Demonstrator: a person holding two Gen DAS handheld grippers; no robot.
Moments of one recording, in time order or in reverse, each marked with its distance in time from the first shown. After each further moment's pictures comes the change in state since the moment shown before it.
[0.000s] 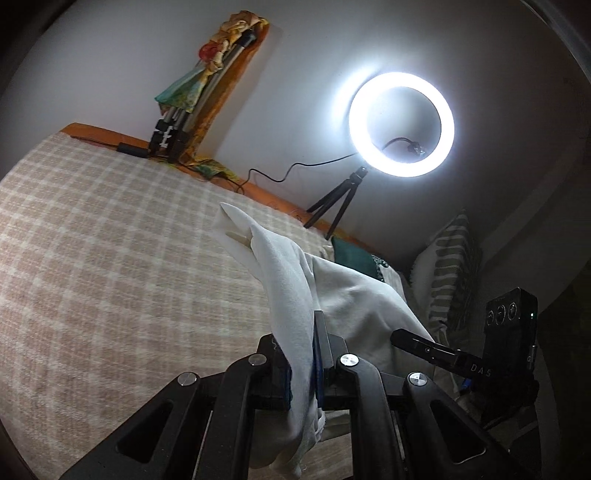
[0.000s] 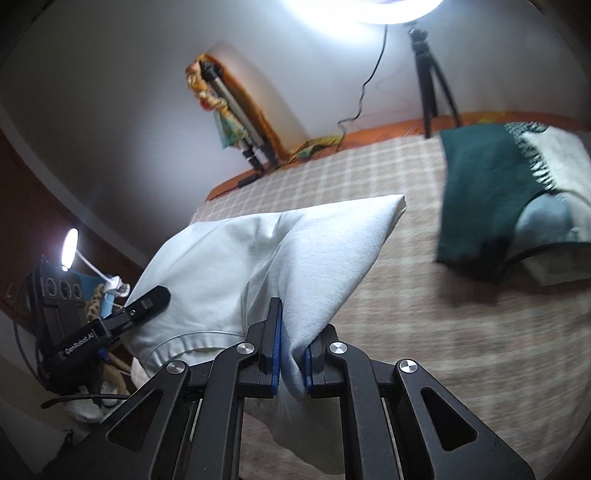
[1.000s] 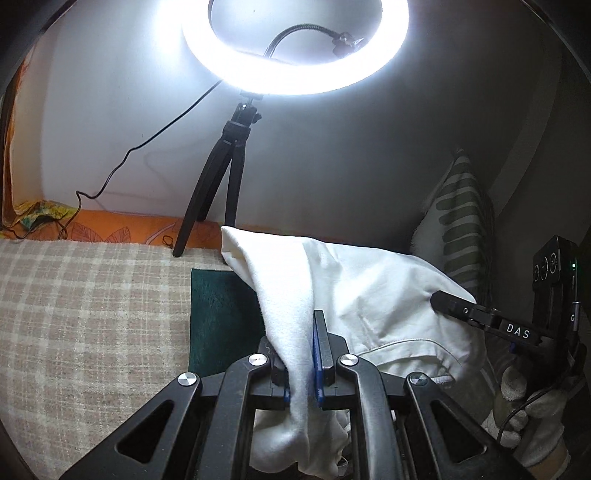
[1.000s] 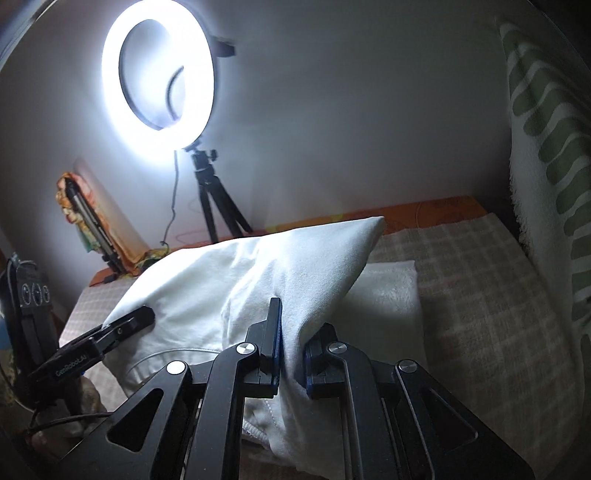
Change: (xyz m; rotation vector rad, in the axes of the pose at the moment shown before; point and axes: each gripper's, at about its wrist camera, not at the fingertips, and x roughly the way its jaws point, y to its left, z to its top) left arm 0.295 -0.152 0.035 0.256 0.035 0.027; right arm -0.090 -0.236 0.127 -0.009 -0.214 -0.291
